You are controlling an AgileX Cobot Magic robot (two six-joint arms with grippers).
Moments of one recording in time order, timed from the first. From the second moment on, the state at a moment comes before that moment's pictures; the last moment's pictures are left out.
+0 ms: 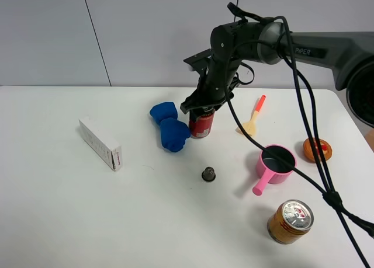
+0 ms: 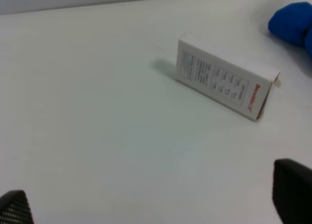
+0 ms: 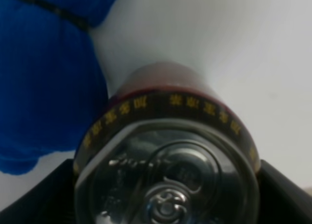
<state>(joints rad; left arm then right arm) 0.01 -0.01 -0.51 0.01 1.06 0.04 0.52 2.16 -1.73 0.01 0.89 -0.15</state>
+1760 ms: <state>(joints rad) 0.01 -0.01 -0.51 0.01 1.06 0.04 0.71 1.62 -1.69 -0.21 0.83 0.11</state>
